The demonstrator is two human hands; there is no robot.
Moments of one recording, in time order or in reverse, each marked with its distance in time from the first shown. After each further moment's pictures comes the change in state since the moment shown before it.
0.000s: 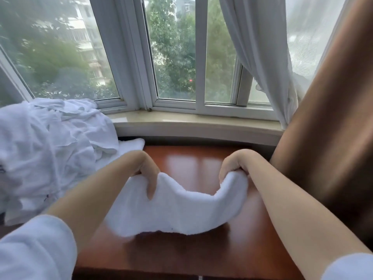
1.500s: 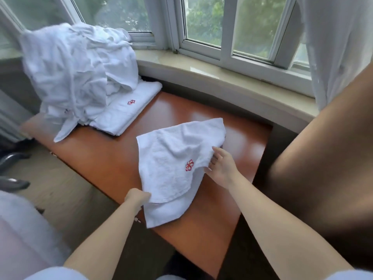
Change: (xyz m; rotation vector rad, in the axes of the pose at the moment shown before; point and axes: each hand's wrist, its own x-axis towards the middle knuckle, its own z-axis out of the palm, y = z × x) left_hand 0.183 0.168 0.207 -1.462 0.692 -0.591; right_hand 0.142 0.132 -0.012 1.277 -0.619 -0.376
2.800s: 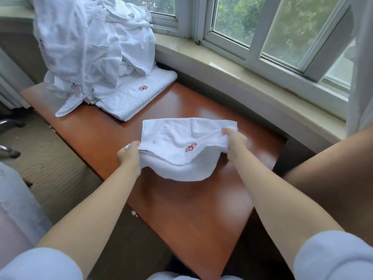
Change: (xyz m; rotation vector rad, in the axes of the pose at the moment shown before) left_hand 0.006 0.073 -0.052 -1.053 0.222 0.071; right_hand 0.057 -0.044 0.051 -0.364 0.424 -0.267
